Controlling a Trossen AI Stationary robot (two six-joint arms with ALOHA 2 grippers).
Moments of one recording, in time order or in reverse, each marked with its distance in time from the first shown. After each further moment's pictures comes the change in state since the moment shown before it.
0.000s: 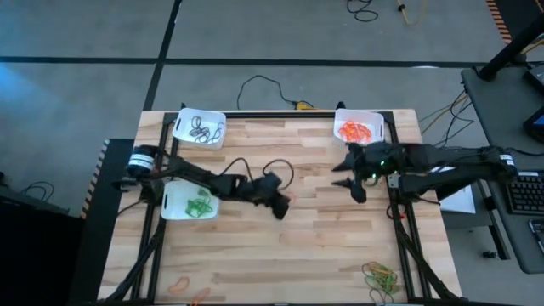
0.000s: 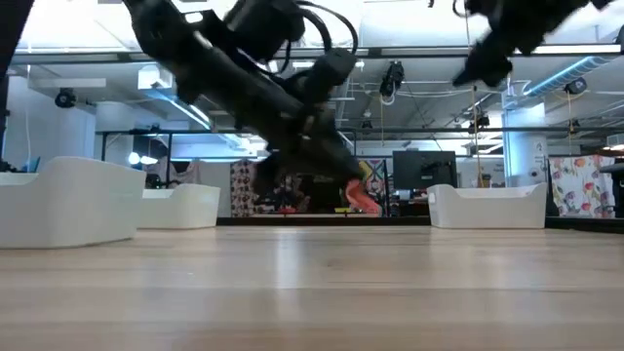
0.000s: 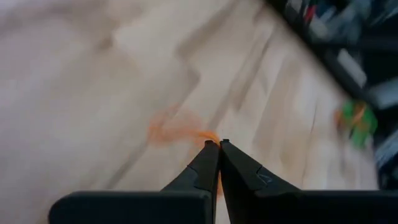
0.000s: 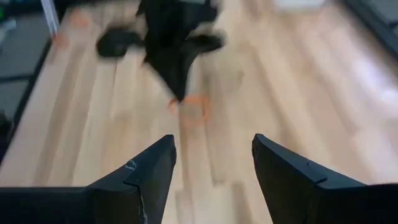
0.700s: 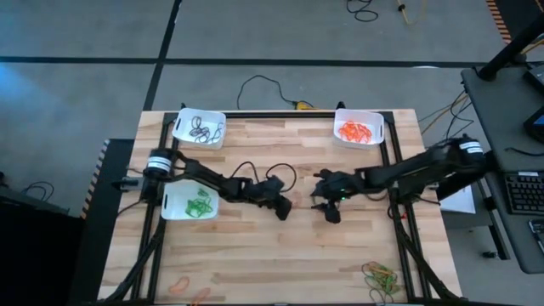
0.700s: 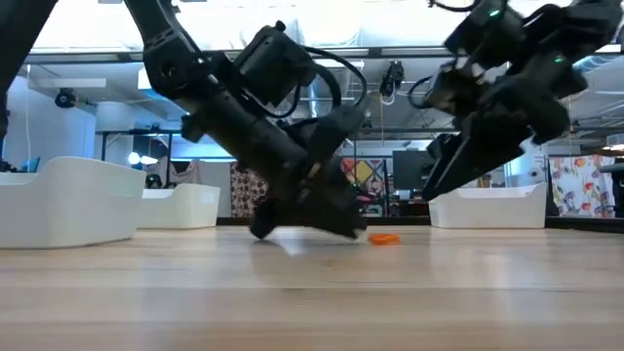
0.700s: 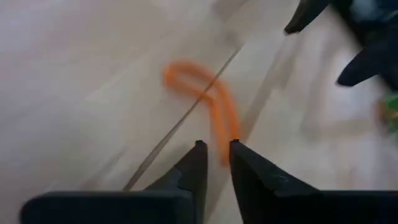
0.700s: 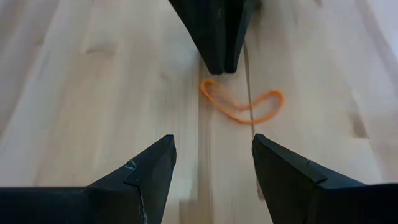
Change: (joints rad) left arm 0.028 0.152 0.002 0.092 0.037 -0.037; right arm 0.099 0.526 -0.239 0.627 -0.008 -0.037
